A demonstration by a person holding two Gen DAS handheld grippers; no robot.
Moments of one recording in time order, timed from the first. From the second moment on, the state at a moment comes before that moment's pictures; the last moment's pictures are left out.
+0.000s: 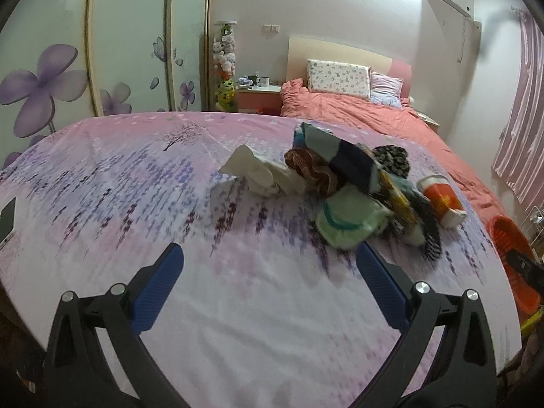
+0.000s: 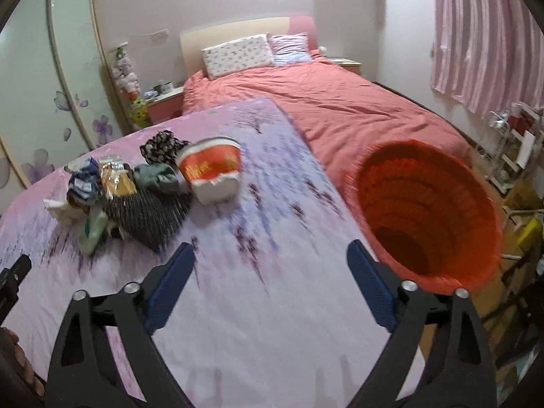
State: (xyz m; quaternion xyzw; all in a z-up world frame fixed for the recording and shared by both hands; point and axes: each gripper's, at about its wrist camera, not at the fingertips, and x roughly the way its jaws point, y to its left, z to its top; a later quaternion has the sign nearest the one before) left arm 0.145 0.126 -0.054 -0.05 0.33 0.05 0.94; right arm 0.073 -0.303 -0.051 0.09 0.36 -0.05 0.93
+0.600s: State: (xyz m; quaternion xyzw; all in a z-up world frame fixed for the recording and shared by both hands) left arm 0.261 0.173 -0.066 -0.12 0.37 0.06 0.92; right arm 0.179 -0.281 -0.080 0.10 0.41 0.01 0.91
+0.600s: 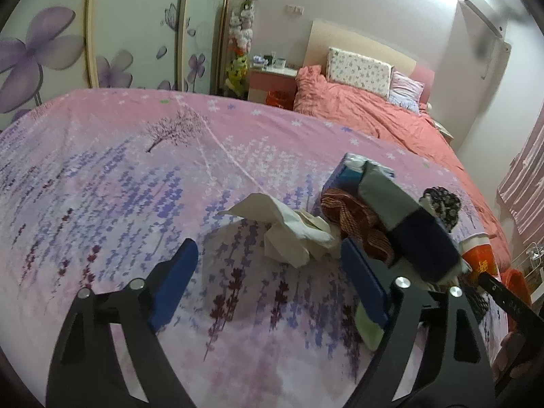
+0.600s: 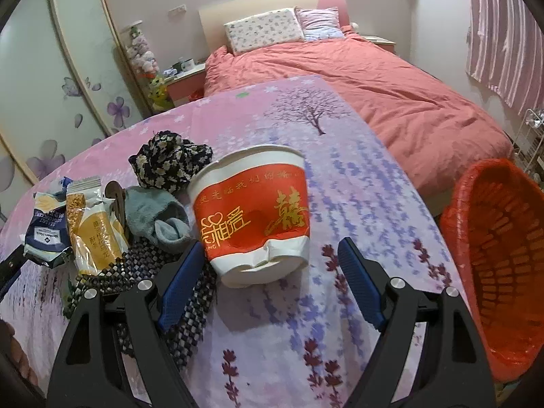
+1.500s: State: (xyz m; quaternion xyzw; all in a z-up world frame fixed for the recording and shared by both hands) left arm 0.299 0.182 -0.082 -0.18 0.40 0.02 0.90; right arm 0.201 -0.261 -0.091 0.09 0.42 0.02 0.90
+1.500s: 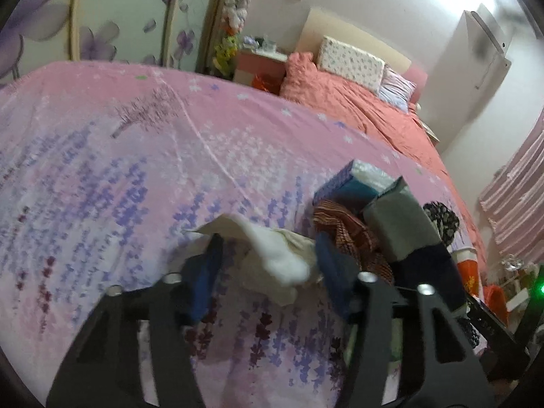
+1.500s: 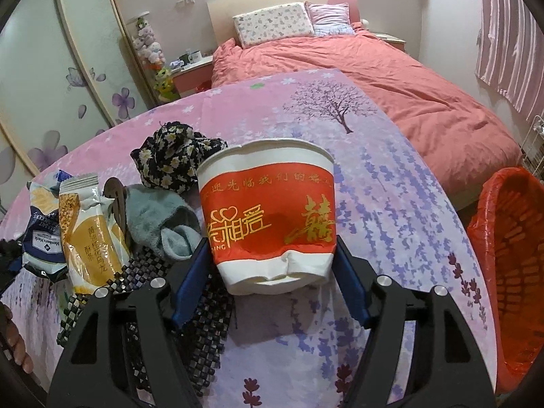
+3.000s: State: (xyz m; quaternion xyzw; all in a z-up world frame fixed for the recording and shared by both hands) left arm 0.212 0.190 -0.009 -0.14 0.31 0.00 0.94; right arm 0.136 -0.274 -0.040 0.08 0.36 0.02 0.93
